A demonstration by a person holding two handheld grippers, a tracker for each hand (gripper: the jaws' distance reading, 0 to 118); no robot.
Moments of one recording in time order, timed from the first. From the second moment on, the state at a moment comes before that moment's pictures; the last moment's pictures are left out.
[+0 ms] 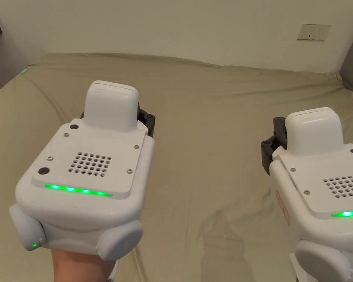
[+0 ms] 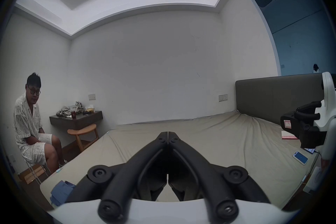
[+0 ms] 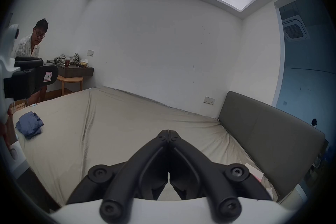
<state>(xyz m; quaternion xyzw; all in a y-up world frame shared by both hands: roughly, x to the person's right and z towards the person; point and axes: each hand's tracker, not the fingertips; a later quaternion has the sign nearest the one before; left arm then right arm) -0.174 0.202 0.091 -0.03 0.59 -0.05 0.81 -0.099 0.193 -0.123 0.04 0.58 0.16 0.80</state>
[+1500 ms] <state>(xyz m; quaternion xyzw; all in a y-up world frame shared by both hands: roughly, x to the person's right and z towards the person) -0.165 0.195 0.084 -0.03 0.58 -0.05 0.81 -0.095 0.199 -0.098 0.05 0.59 0.13 0.80</state>
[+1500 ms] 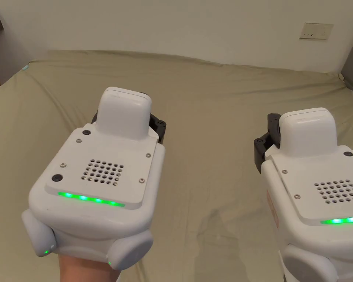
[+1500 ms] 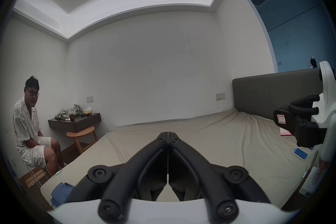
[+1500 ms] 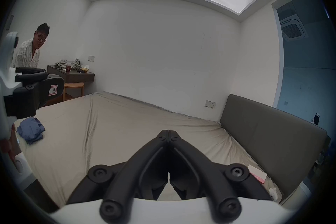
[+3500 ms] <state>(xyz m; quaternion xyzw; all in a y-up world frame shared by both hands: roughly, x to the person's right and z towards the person) -0.165 0.203 0.095 -0.01 0.60 -0.05 0.80 -0.110 0.229 -0.116 -0.09 0.55 0.14 0.82</state>
